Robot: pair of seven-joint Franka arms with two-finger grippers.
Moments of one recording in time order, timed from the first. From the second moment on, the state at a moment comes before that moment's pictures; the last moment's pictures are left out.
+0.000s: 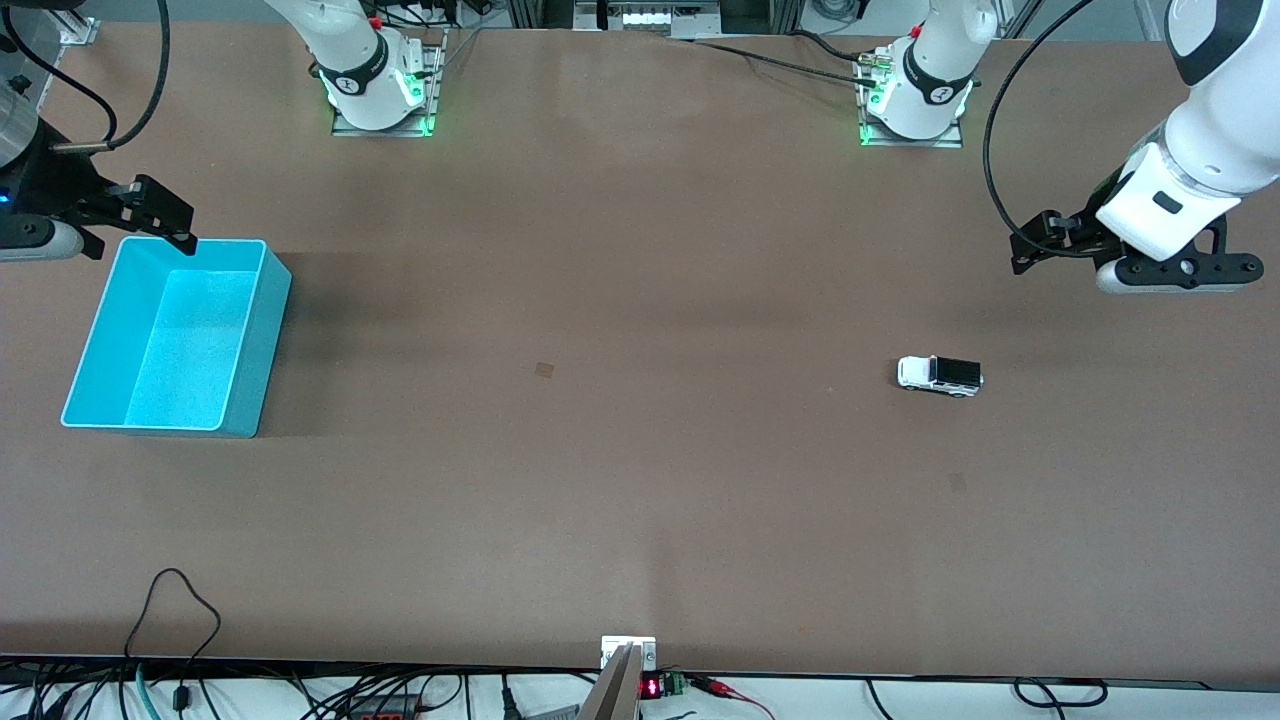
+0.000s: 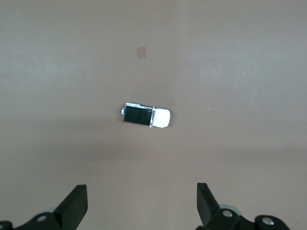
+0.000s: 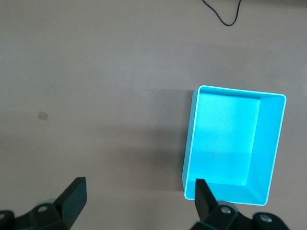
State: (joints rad) left arm 0.03 -0.05 -0.12 -1.80 0.00 1.71 -0.13; right arm -0.03 -0.01 0.09 -1.61 -0.03 1.64 -0.01
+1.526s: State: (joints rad) left arm 0.02 0.07 -0.12 -1.79 0.00 1.55 0.42; right arm -0.04 0.00 0.08 -1.61 -0.03 1.63 -0.01
